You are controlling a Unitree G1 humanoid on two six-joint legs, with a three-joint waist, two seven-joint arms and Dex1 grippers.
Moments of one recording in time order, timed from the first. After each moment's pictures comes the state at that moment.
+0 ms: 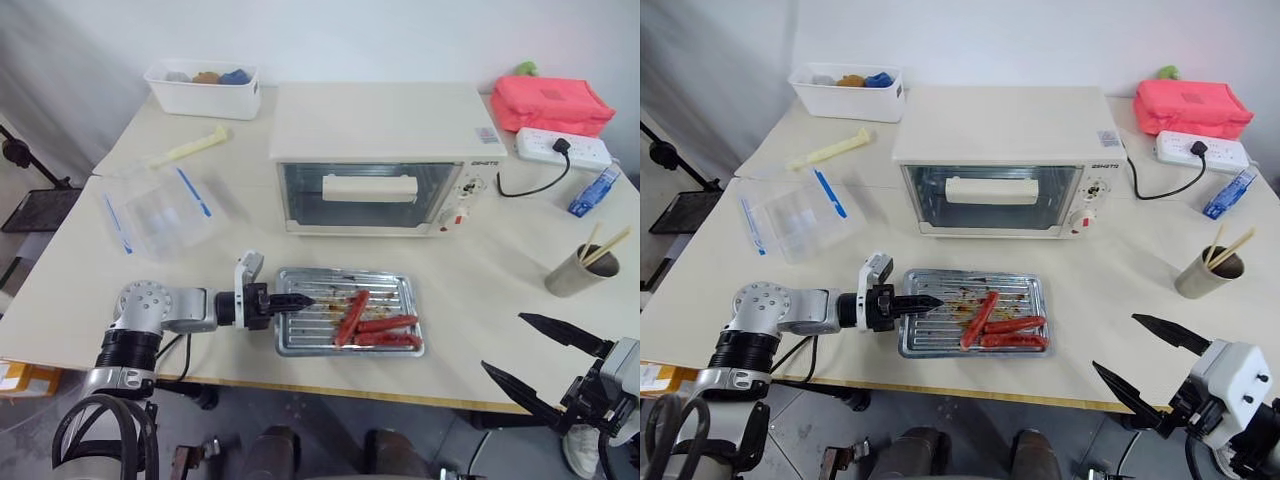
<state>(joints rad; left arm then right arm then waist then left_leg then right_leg) -0.57 0.51 0.03 0.35 -1.32 1.44 -0.38 0.64 -0.61 -0.67 -0.71 0.60 0.15 0.93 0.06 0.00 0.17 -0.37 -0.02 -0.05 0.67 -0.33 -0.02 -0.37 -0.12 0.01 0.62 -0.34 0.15</state>
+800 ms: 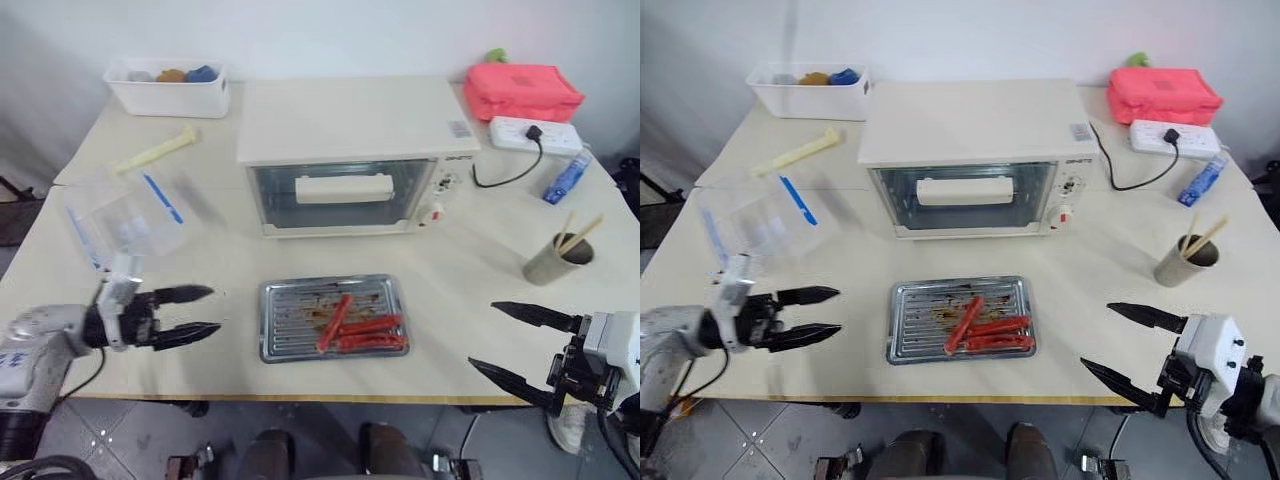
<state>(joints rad) -0.03 0.90 0.27 0.03 -0.62 0.21 -1.28 0.42 -0.79 -0.55 -0.55 0.65 0.18 1.11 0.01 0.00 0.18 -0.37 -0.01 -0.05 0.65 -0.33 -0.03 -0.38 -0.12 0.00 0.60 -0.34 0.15</state>
